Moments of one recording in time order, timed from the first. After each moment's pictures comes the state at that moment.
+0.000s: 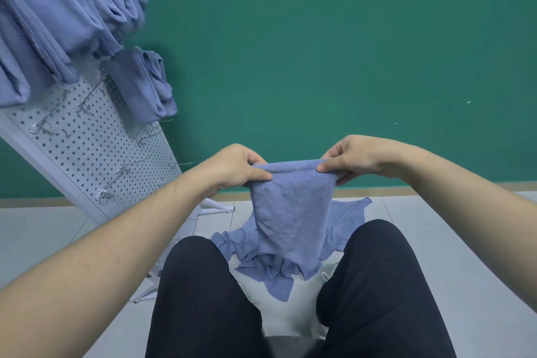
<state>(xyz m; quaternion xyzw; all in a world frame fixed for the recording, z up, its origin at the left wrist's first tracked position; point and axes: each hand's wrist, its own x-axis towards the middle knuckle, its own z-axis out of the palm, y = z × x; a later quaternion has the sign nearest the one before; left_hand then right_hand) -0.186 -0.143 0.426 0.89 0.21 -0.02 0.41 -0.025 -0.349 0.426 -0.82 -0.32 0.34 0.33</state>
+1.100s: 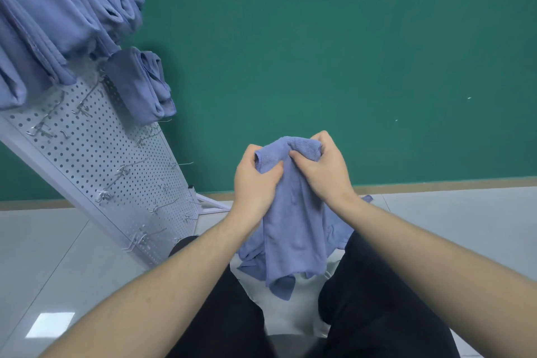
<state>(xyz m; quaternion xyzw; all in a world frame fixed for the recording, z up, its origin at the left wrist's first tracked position) -0.177 -0.203 0.374 0.71 0.25 0.32 0.58 -0.086 -0.303 0.371 -0.75 -0.25 0.03 0.62</state>
